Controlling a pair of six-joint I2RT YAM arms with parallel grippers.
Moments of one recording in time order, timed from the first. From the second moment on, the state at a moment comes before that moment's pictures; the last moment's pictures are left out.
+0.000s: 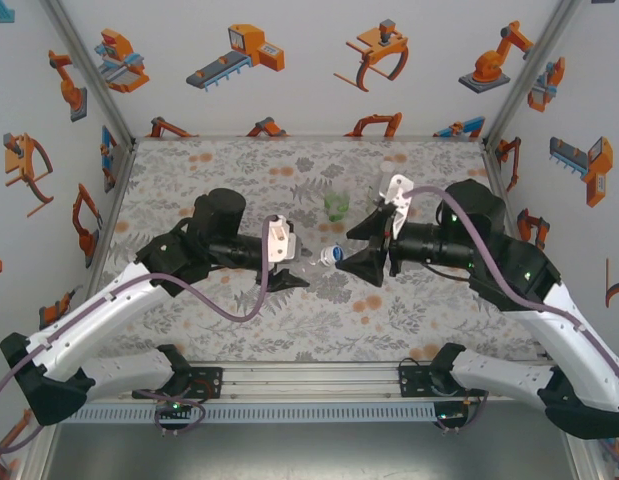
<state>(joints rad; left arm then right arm) -0.89 1.10 1.16 -0.52 0.69 0.55 0.85 0.98 1.46 -0.75 -0.52 -0.20</state>
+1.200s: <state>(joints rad) -0.89 1.10 1.16 -0.55 0.72 0.57 0.85 1.04 1.48 -0.79 -0.68 -0.44</state>
